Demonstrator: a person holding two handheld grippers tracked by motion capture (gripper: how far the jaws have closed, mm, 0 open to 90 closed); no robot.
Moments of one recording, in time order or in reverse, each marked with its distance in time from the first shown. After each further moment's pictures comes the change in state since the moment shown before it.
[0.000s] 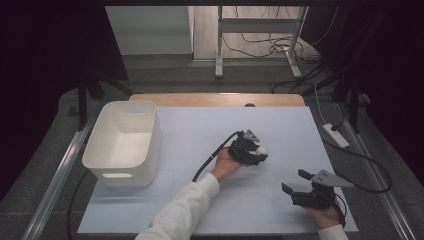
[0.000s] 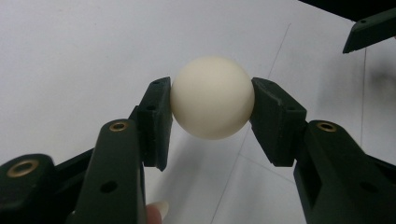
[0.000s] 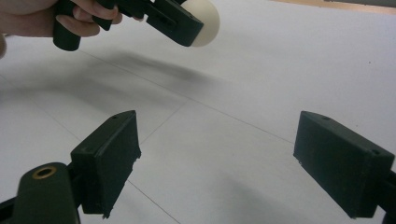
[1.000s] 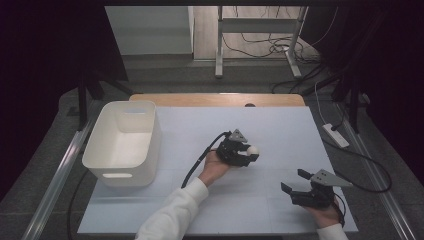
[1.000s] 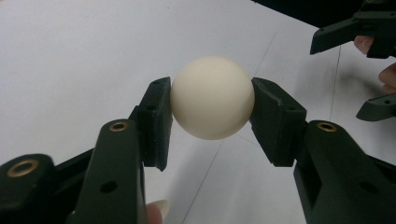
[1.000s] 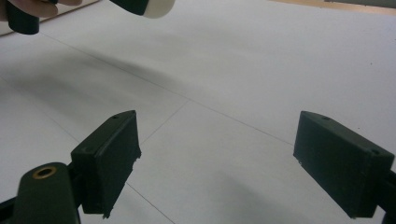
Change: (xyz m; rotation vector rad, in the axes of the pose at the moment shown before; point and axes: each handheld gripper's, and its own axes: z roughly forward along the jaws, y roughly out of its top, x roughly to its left) left arm -0.003 -0.013 -0.042 -0.059 0.004 -0.020; right arm 0.000 0.001 0.002 0.004 -0.001 -0.005
